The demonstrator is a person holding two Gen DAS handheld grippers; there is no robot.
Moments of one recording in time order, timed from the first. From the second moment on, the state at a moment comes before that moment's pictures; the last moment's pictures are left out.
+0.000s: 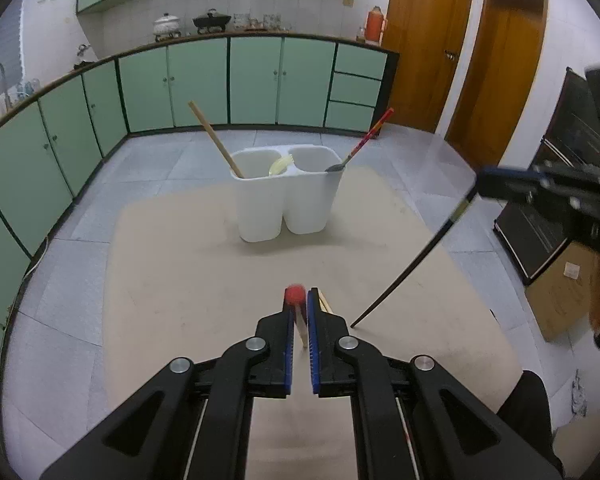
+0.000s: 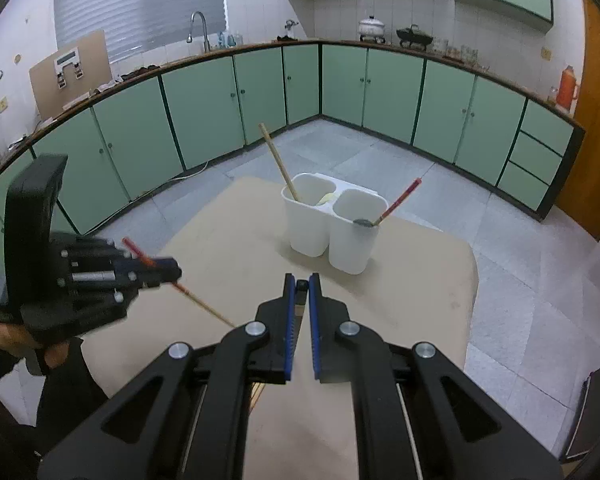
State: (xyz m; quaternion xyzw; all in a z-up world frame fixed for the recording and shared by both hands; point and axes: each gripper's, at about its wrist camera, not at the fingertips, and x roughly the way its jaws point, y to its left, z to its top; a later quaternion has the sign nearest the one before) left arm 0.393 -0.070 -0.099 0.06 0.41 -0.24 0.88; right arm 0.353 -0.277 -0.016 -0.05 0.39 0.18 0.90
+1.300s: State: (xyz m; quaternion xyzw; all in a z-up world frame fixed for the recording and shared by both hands) left arm 0.577 -0.107 -0.020 0.02 0.26 -0.19 0.95; right arm 0.530 -0.276 0.051 -0.05 0.35 0.11 0.93
